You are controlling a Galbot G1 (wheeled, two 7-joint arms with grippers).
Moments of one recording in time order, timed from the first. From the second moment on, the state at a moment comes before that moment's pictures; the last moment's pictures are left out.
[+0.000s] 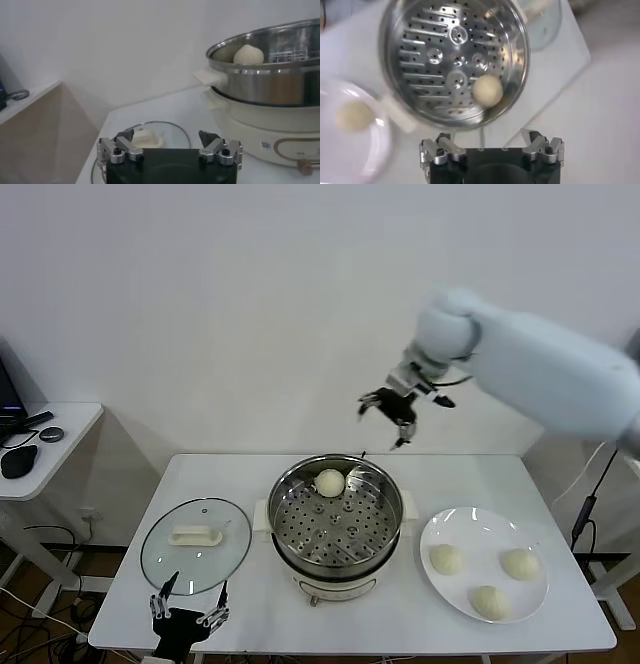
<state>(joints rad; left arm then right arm) 1.84 -1.47 -0.59 -2.27 0.17 0.25 0.04 0.65 0.84 -1.12 1.36 0.20 -0.02 -1.29</state>
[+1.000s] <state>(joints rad) 1.81 -1.46 -0.62 -2.21 0.12 0.27 0.06 -0.04 0.57 -0.71 1.48 -0.10 -0.43 -1.28</state>
